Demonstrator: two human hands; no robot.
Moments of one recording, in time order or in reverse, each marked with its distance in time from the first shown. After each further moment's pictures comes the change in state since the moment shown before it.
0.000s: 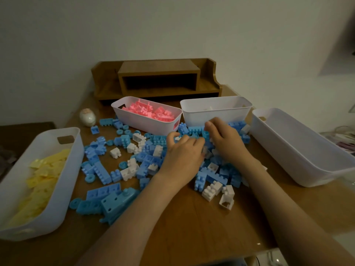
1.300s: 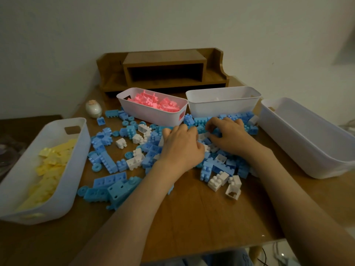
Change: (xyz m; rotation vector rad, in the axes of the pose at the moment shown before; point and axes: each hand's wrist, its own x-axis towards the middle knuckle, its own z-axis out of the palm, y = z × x) left_hand 0.003 -0.006 -0.017 -0.078 -0.318 -0.305; right_hand 0.000 0.004 -0.002 -0.528 -0.302 -0.056
